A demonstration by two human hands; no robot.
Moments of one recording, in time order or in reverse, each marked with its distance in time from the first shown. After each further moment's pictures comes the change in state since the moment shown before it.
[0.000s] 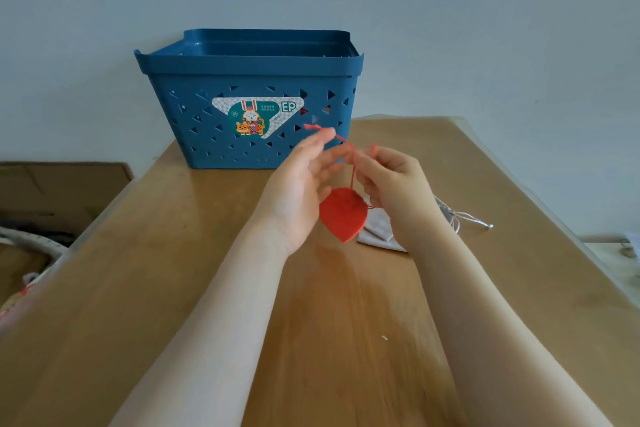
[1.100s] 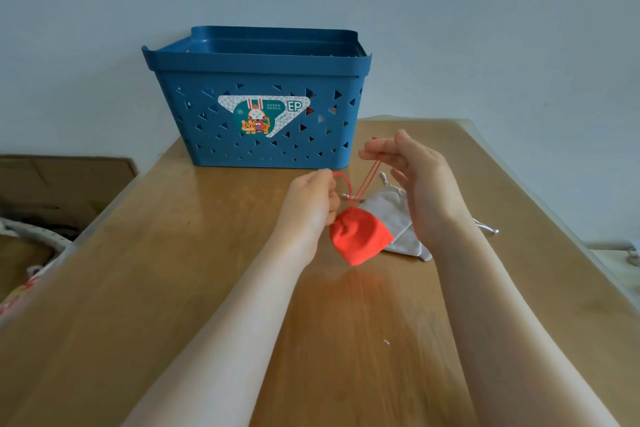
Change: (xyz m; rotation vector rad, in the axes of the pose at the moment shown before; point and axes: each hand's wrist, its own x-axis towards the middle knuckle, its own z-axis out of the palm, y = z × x) left_hand 0.002 -0.018 0.006 0.398 0.246 0.002; right_hand 0.005 -0.008 -0.013 0.070 0.031 -0.003
